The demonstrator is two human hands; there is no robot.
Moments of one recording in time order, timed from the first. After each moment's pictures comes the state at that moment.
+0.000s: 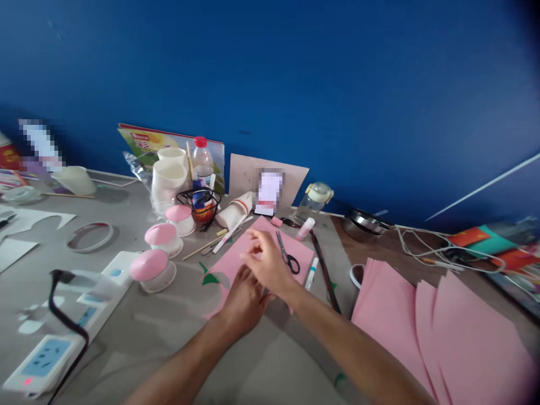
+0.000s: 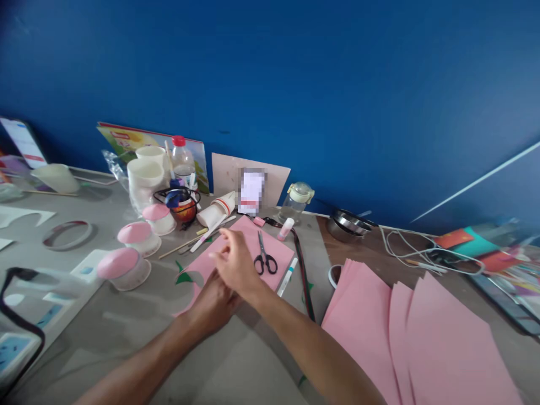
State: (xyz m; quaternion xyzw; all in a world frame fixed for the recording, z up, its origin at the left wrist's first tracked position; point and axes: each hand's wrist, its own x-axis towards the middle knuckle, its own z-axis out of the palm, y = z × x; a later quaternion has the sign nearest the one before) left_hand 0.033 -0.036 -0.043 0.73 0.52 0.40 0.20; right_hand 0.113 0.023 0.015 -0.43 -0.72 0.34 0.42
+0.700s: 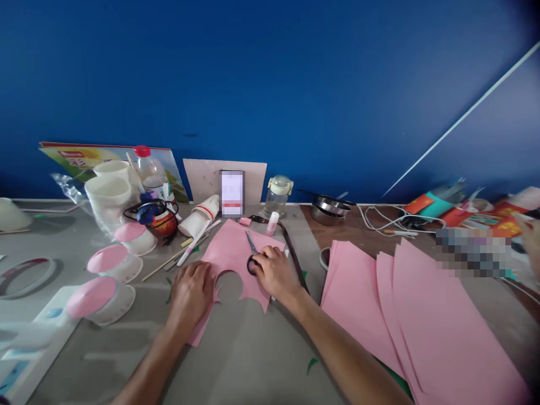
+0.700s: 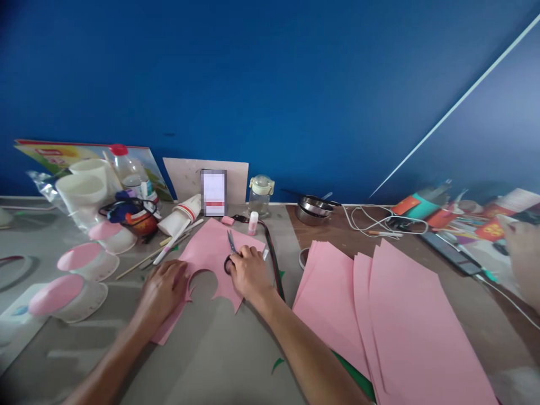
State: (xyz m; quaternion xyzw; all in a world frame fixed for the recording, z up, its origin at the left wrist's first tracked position) left_hand -0.014 -0.010 -0.046 0.74 0.61 0.27 -0.02; right_hand 0.214 0.019 -0.010 -0.55 -0.82 0.04 0.14
